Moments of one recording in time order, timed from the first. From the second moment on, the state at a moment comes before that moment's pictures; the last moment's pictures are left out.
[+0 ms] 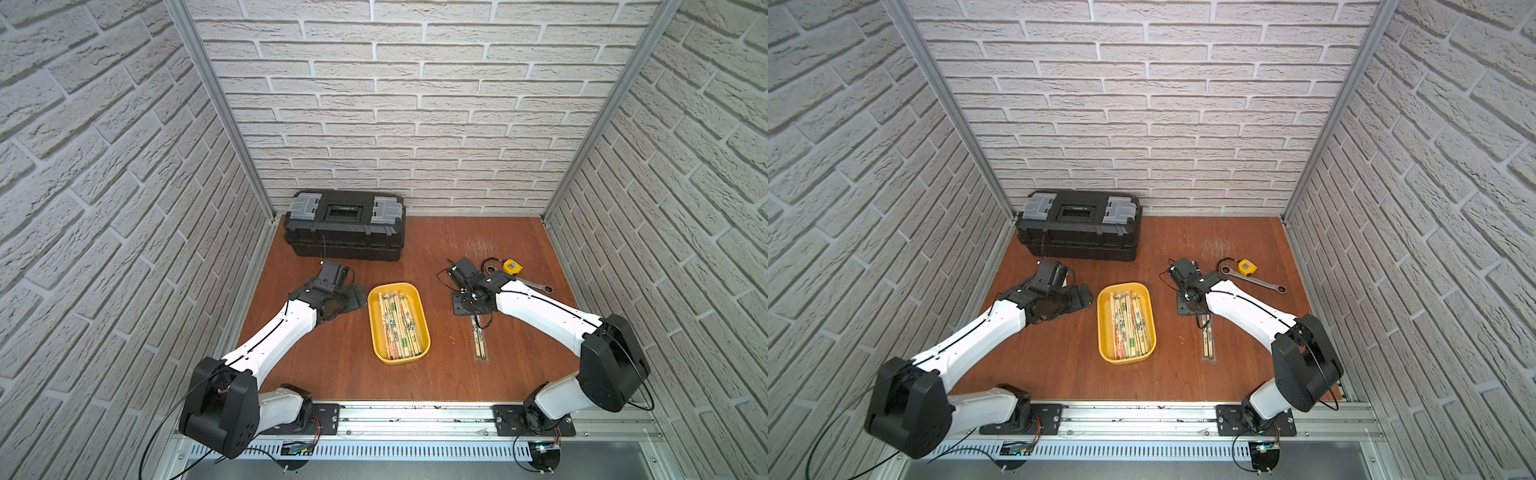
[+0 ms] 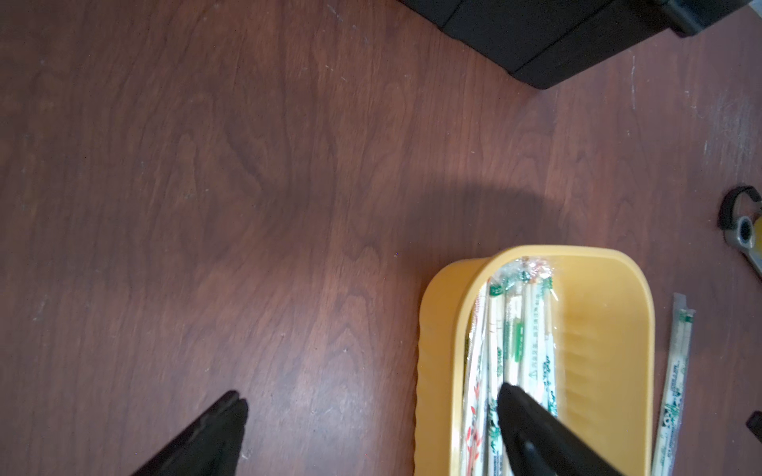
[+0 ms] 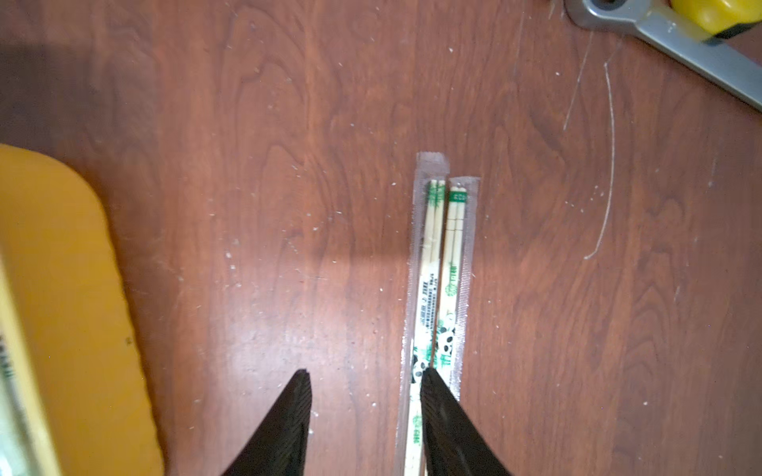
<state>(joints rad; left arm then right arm) -0.38 1.24 0.82 -0.58 0.01 -0.63 0.54 1.51 1.08 -0.85 0.23 0.55</state>
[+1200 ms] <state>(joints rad) -0.18 1.15 0.75 -0.65 0.03 -0.65 0.93 2.04 1.60 -0.82 0.02 0.65</state>
